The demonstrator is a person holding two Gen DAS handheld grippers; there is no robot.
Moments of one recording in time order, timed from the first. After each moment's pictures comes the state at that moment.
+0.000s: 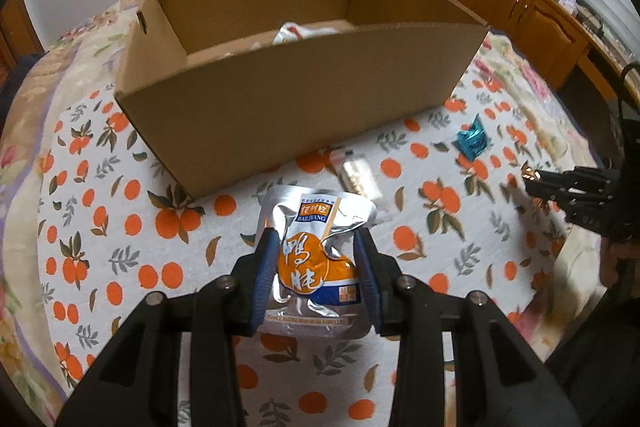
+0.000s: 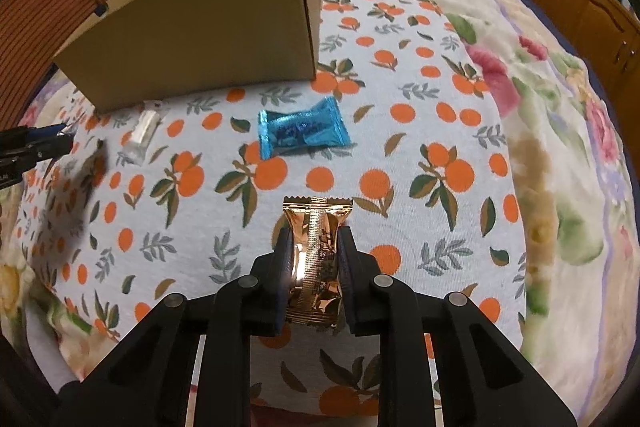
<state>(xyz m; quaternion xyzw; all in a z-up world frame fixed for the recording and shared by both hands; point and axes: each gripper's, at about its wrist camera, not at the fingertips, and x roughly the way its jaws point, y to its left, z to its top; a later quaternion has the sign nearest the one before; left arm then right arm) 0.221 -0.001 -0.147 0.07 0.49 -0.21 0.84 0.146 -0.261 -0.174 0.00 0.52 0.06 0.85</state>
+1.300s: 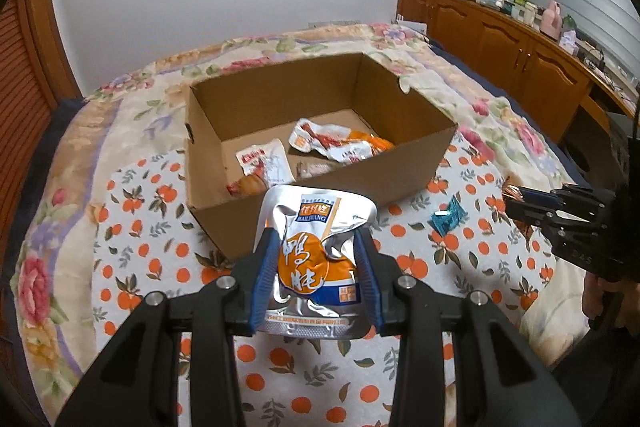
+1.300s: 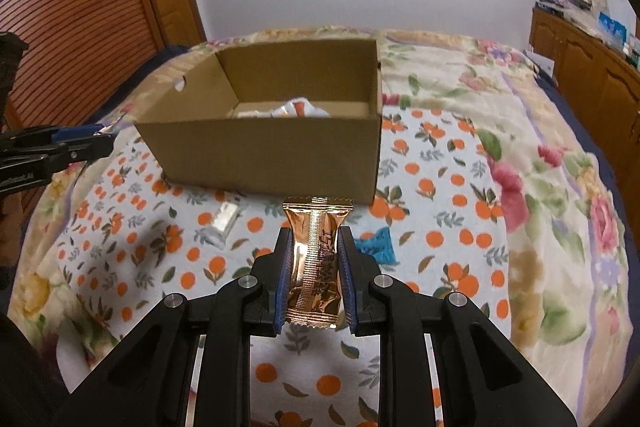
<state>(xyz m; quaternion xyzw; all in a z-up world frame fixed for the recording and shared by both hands) 0.196 -0.009 -0.053 0.07 0.39 -0.17 0.90 0.143 -0.228 -0.089 -0.01 0.39 0.14 0.91</state>
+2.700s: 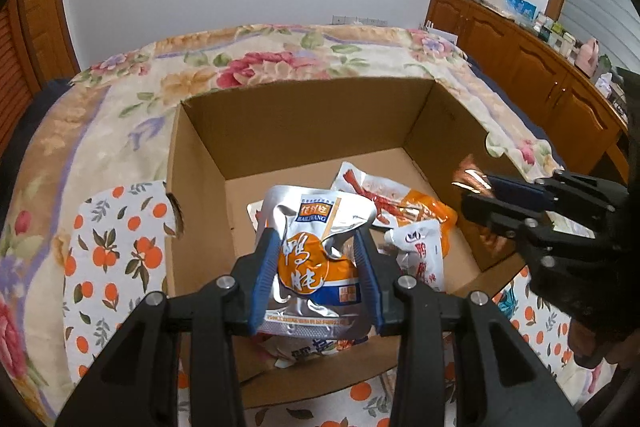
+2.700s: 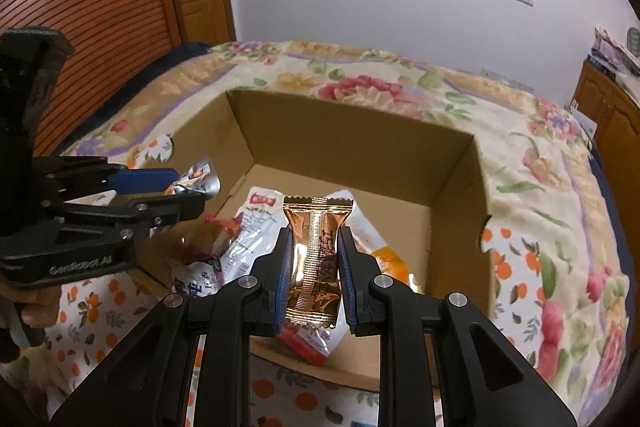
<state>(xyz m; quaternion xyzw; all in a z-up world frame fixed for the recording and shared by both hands) 0.351 -0.008 -0.089 0.02 0.42 -0.16 0.89 0.317 -0.138 -0.082 -0.08 0.38 0.19 0.90</state>
